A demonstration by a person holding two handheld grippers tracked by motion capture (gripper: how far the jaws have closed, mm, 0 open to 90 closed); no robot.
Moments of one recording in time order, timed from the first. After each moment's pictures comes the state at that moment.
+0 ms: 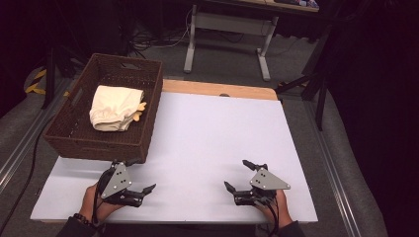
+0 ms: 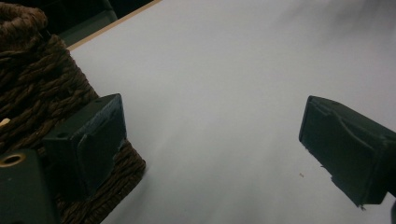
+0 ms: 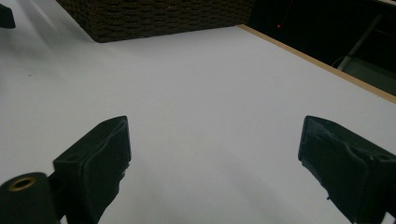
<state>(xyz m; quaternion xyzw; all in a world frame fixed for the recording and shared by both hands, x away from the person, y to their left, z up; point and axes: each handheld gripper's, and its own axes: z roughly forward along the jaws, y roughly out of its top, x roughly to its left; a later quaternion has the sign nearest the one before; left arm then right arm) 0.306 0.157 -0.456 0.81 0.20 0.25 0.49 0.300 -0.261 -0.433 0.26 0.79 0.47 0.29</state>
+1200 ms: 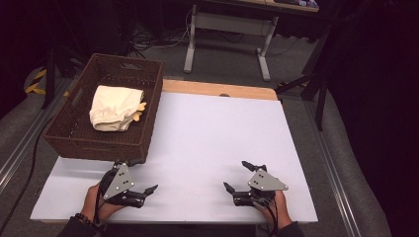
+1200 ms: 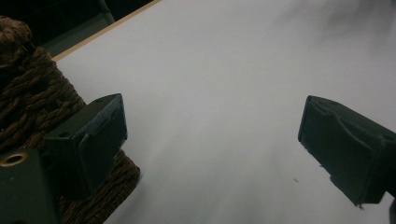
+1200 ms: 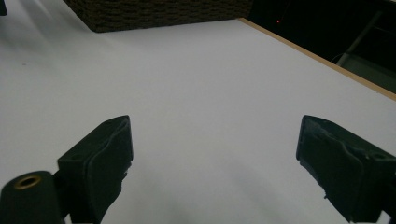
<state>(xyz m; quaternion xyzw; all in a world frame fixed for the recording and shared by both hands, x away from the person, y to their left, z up) 0.306 0.152 -0.455 0.81 0.19 0.25 0.49 0.299 -0.259 -0.436 0.26 0.80 0.46 0.29</state>
